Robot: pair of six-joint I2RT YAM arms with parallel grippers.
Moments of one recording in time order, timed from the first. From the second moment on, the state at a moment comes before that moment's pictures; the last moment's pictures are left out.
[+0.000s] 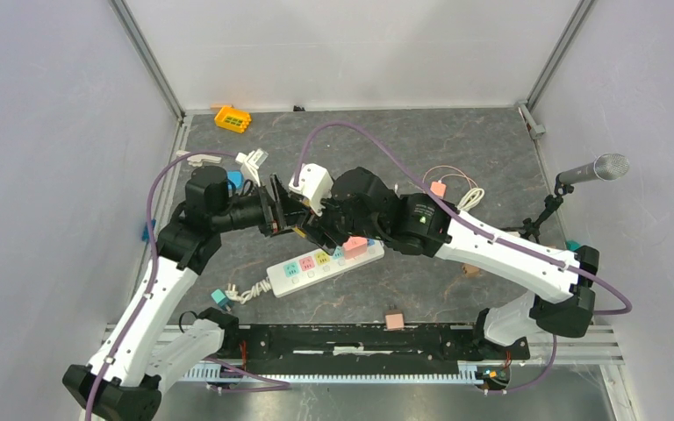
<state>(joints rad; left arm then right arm) -0.36 0.86 0.96 -0.47 0.75 -0.83 1.18 1.46 1.57 -0.65 0.11 -0.05</state>
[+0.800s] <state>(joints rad) -0.37 0.92 0.88 -0.43 0.67 -1.17 1.06 1.14 1.11 -0.31 0.17 0.27</state>
